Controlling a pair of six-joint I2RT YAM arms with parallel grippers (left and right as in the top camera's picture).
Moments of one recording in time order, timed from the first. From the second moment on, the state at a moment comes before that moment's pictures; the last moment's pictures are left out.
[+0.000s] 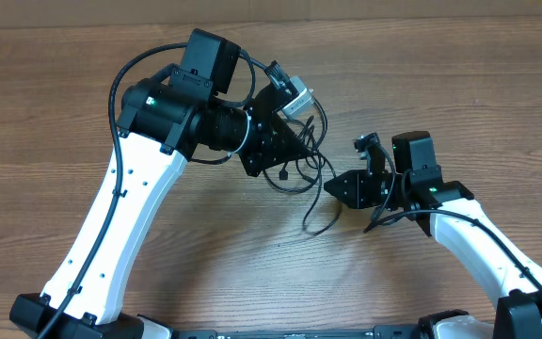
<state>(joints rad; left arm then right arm) -0.41 1.61 1.77 -1.24 0.83 0.36 0.21 1.42 0.72 -0.28 -0.69 0.22</state>
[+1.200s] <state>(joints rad) 0.16 1.61 1.77 -1.43 -0.31 -0.25 -0.62 1.26 1.16 -0.58 -0.32 0.49</state>
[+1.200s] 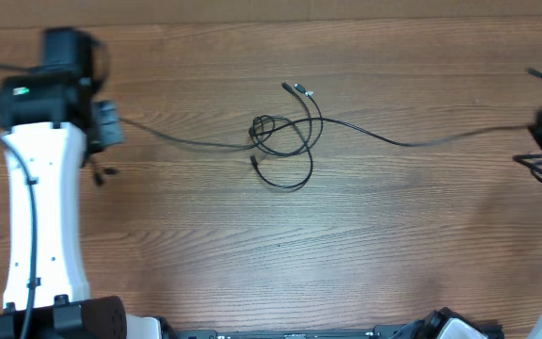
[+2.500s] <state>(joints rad) -0.04 1.61 1.77 -1.30 0.44 0.09 0.08 1.26 1.16 -0.67 -0.59 0.11</state>
